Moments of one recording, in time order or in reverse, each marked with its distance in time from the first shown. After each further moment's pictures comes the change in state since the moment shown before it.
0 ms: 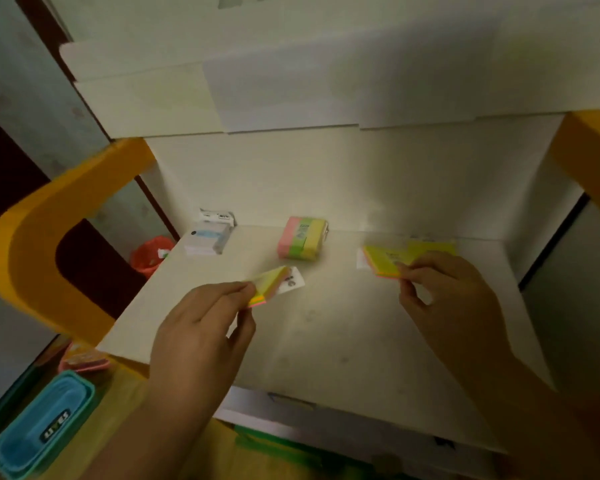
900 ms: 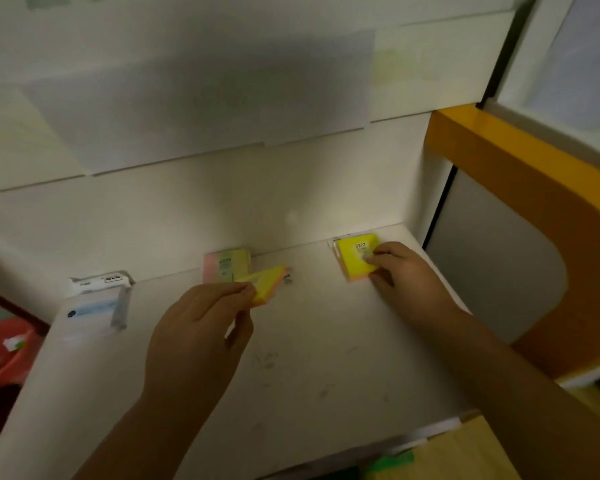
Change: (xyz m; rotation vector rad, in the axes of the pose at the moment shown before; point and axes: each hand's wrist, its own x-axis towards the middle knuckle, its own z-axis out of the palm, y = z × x) left_hand 0.087 -0.023 0.078 -0.336 -0.050 0.391; right_hand -0.003 0.071 0.028 -0.163 -0.275 0.374
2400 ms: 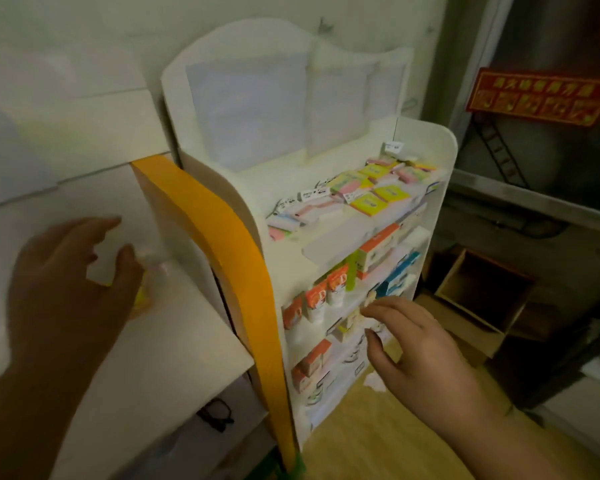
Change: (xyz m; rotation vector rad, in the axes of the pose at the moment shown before) left_hand 0.105 0.227 0.028 -0.475 0.146 -0.033; right_hand -0.307 0.046 -0.243 -0.237 0.361 0.341
